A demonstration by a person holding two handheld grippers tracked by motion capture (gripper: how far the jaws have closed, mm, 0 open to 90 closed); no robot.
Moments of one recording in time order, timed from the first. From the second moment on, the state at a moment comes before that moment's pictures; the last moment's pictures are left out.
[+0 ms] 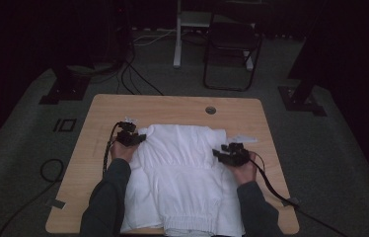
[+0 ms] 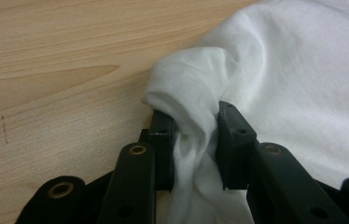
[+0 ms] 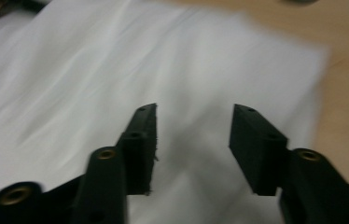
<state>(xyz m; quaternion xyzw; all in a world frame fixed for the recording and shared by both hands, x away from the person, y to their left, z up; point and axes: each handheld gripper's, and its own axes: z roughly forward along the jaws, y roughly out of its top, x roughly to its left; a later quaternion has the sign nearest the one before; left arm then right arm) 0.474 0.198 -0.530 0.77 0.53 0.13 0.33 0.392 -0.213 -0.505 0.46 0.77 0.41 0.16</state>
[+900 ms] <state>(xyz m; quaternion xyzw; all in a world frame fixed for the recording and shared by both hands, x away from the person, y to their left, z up) 0.469 0.230 -0.514 0.71 0.56 0.06 0.42 0.482 -0.236 -0.516 0.54 0.73 0.37 0.17</state>
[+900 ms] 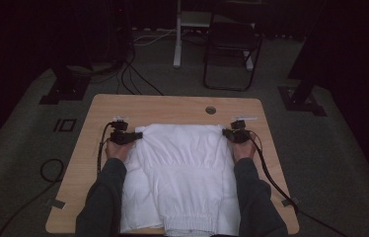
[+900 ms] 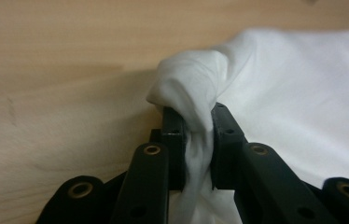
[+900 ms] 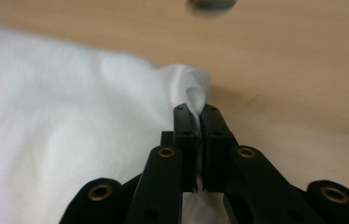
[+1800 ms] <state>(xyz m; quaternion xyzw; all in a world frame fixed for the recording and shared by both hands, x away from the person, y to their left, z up) 0.337 0.239 -0.486 0.79 0.44 0.07 0.42 0.358 -0.279 -0.499 0.46 0.75 0.45 0.14</state>
